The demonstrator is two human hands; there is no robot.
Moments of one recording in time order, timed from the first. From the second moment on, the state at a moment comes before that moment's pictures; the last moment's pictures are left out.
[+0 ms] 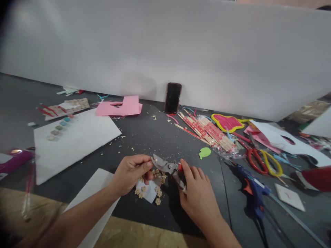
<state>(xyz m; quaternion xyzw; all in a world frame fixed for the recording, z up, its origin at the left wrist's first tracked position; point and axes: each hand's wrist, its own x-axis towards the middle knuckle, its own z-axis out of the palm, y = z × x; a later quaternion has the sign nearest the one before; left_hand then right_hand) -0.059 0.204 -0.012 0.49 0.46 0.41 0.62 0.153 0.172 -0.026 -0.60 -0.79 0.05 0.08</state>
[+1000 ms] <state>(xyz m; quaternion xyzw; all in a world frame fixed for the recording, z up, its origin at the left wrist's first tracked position) -0.060 0.202 -0.007 0.53 0.48 0.42 0.56 0.151 0.169 -0.026 -0.60 -0.79 0.03 0.07</state>
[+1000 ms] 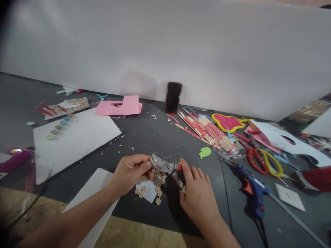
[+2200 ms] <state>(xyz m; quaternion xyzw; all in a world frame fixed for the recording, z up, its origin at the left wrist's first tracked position) -0.059 0.202 -0.015 0.53 0.47 0.41 0.57 0.153 0.168 -0.027 -0.61 -0.79 0.02 0.04</state>
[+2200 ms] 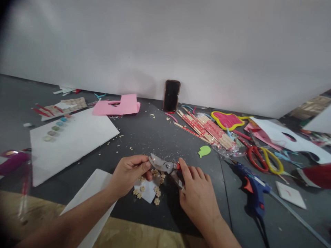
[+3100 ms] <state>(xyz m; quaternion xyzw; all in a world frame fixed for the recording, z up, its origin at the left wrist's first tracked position) -0.058 0.201 -0.017 0.49 0.46 0.45 0.59 0.151 0.171 -0.025 -0.61 -0.79 0.02 0.08</state>
